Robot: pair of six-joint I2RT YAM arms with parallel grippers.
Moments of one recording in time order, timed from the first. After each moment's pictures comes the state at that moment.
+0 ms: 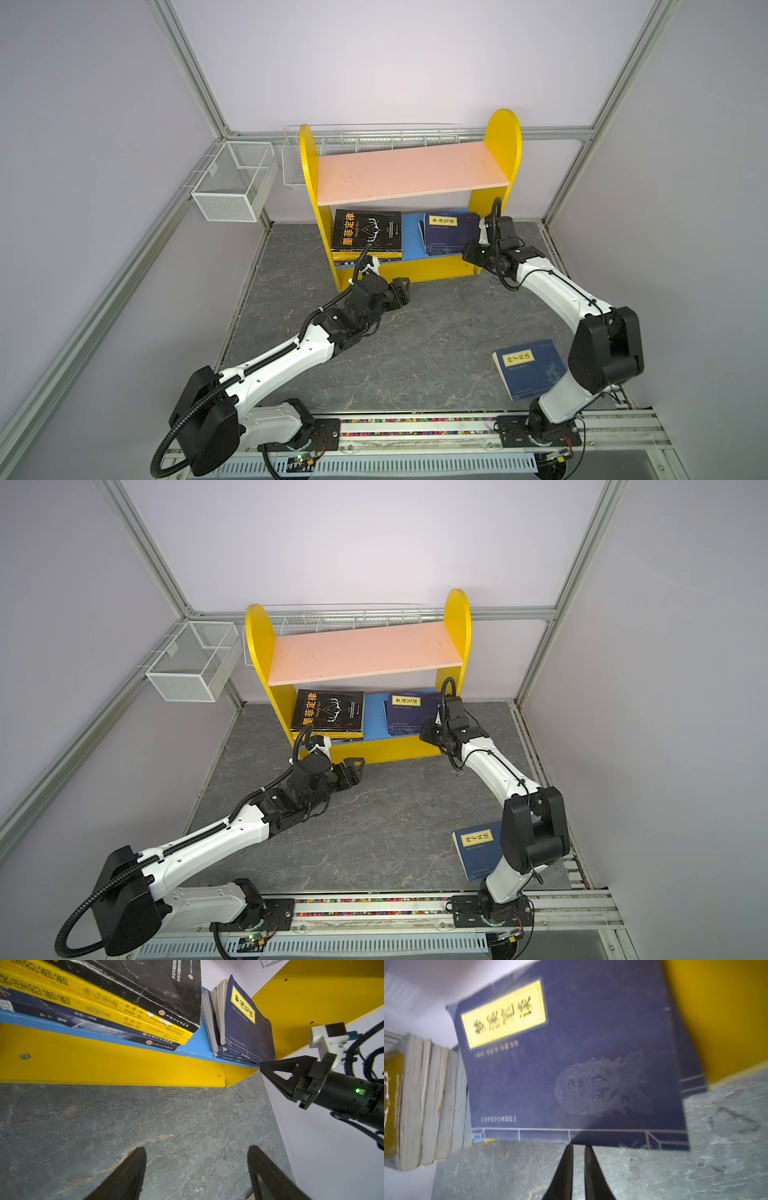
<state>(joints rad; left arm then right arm) -0.84 1.24 0.86 -0.08 -0.23 -0.83 0.29 1.66 1.34 -0.41 -0.10 0.57</state>
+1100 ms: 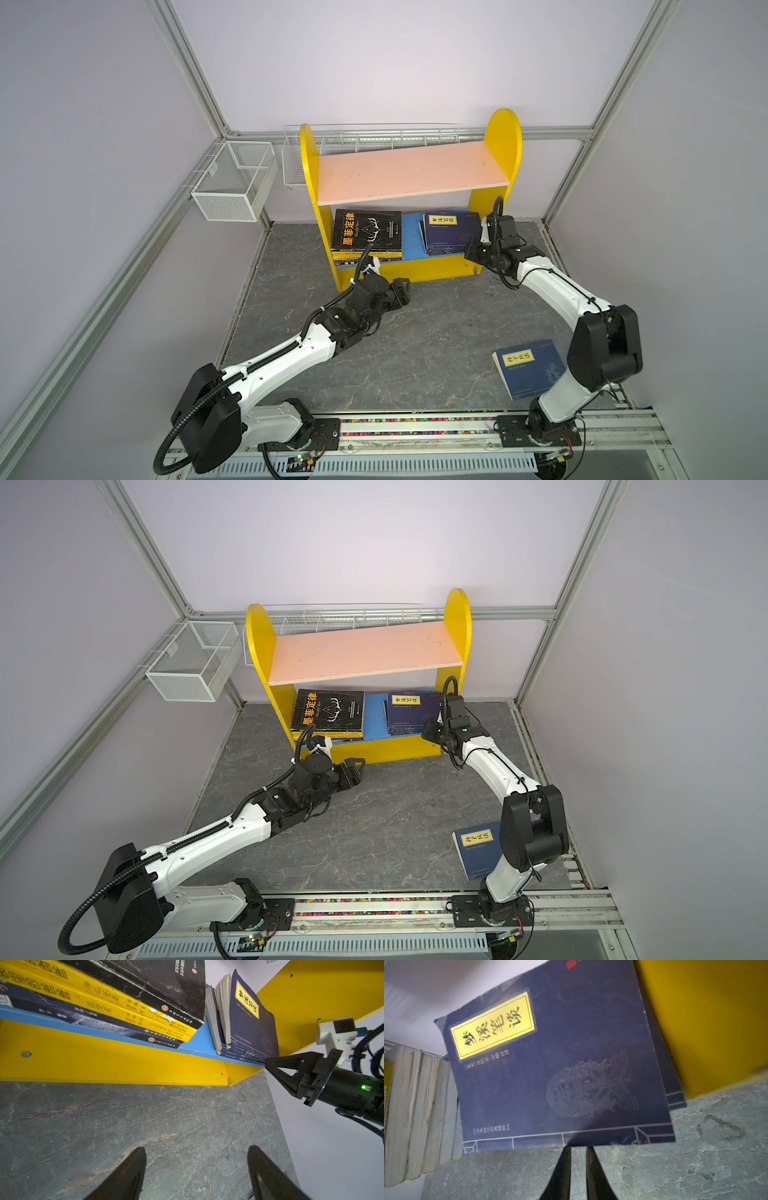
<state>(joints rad) -0.83 1.25 0.86 -0.08 -0.23 -0.83 0.29 1.67 1.33 -0.39 -0.09 0.56</state>
